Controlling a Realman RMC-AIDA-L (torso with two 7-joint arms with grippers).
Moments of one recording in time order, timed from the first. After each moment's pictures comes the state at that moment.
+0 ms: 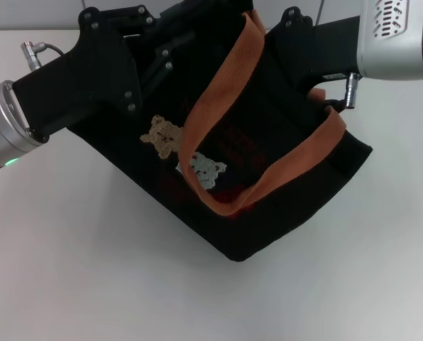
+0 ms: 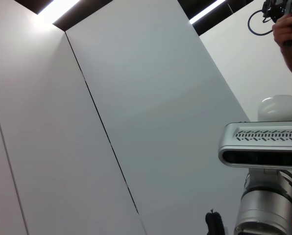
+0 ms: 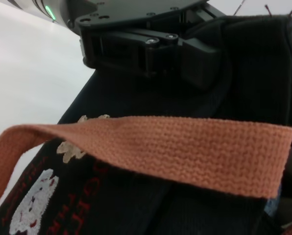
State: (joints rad) left arm -0.63 -2.07 0.37 0.32 1.77 1.90 -0.49; right arm 0.52 2.08 -1.43 -1.53 -2.14 -1.25 1.69
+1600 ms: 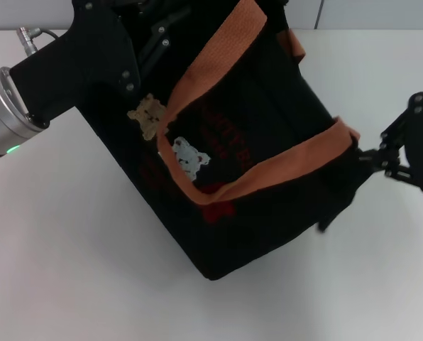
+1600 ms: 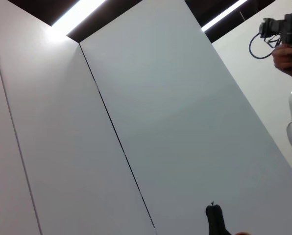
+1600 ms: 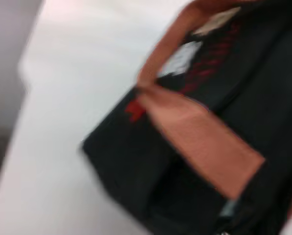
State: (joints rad) left arm -0.64 -2.07 0.38 0.31 1.71 1.89 -0.49; right arm 0.42 2.09 -1.04 -1.75 -2.19 -1.90 1.69
